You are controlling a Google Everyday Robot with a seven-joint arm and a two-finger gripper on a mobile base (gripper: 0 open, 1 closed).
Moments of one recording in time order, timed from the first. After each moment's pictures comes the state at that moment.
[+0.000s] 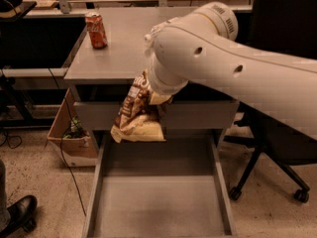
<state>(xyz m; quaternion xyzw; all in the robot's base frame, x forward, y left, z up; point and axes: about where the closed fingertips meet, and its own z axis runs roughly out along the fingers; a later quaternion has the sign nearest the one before) 0.586 0.004 0.869 -0.72 0.61 -0.14 0.31</state>
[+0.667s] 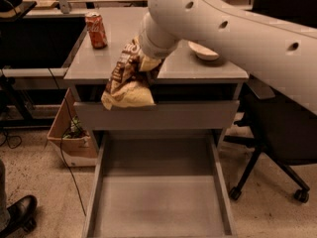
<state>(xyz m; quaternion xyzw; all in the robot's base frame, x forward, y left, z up) 0.659 0.033 0.930 -0.72 0.57 -0.15 0.36</state>
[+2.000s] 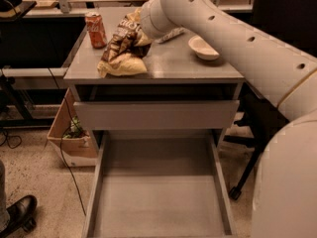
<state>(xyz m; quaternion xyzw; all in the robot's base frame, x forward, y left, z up) 0.791 0.058 0.937 -0.73 0.48 -0.15 0.46</state>
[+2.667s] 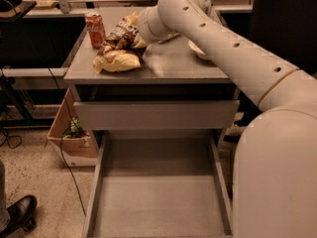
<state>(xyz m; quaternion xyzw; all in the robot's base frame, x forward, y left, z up) 0.823 0.067 0.909 -0.73 0.47 -0.15 0.47</state>
